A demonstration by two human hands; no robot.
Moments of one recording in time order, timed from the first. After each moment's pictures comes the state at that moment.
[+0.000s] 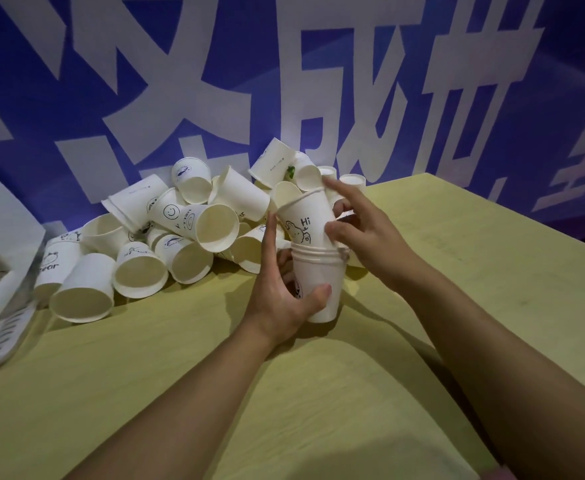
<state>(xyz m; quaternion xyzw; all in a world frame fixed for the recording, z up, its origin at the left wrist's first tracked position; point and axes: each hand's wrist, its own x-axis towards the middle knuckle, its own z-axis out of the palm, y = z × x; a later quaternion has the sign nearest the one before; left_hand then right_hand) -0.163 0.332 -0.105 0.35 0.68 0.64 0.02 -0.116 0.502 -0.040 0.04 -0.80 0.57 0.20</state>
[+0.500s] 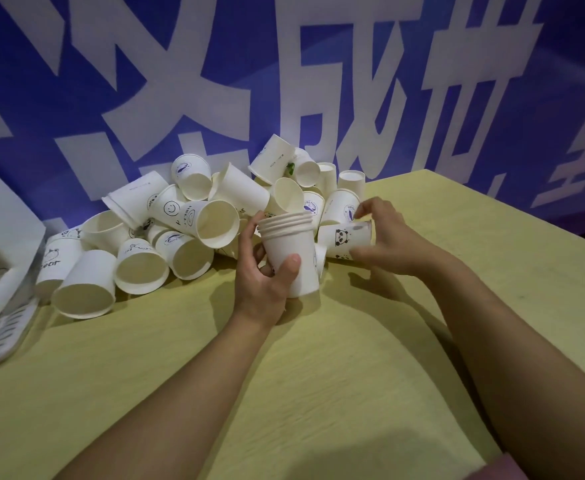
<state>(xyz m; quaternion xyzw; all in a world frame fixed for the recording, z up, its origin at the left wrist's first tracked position) -0.166 0.329 -0.097 0.23 0.63 0.74 -0.04 -0.125 0.551 -0.060 -0.11 -0.93 0.32 0.12</state>
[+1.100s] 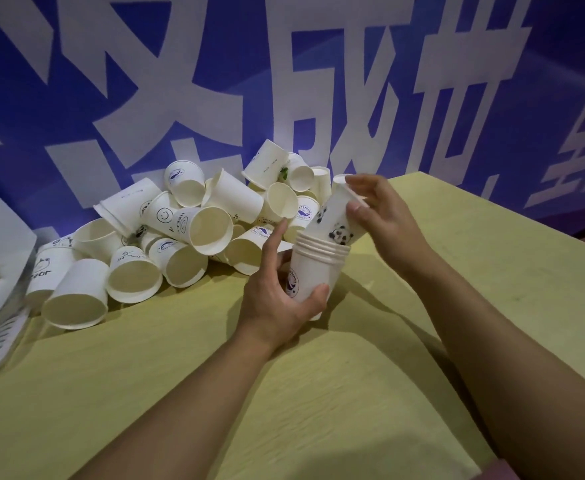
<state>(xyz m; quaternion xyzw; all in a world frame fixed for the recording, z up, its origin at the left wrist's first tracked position) -0.158 0.333 -0.105 0.34 0.76 0.55 -0.07 -0.112 0.526 -0.039 0.00 -0.78 0.55 0.29</state>
